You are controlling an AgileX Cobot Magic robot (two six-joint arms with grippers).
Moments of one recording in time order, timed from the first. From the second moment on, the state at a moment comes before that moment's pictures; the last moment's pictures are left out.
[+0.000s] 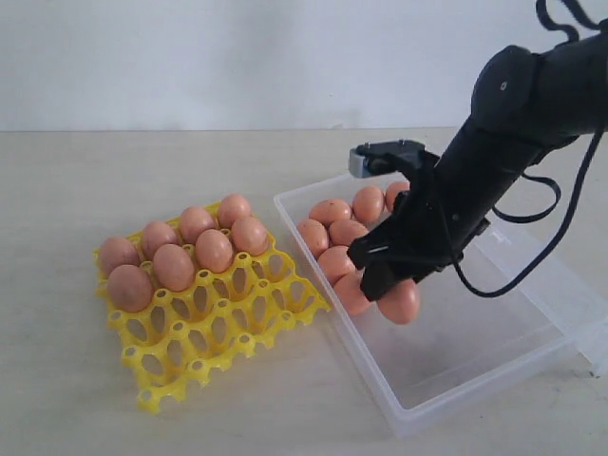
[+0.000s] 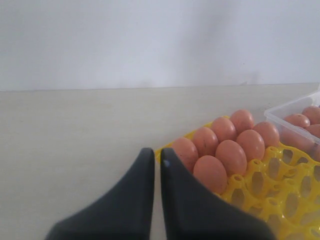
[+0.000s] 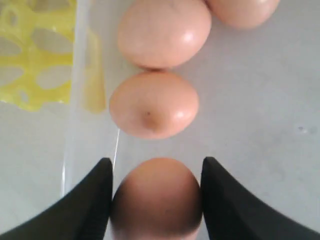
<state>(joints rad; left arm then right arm) -0.15 0.00 0.00 0.04 0.23 -0.08 0.25 1.84 -1.17 0.45 0.81 -0.46</state>
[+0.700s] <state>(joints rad) -0.15 0.00 0.00 0.04 0.23 -0.08 0.39 1.62 -1.17 0.62 0.42 -0.49</state>
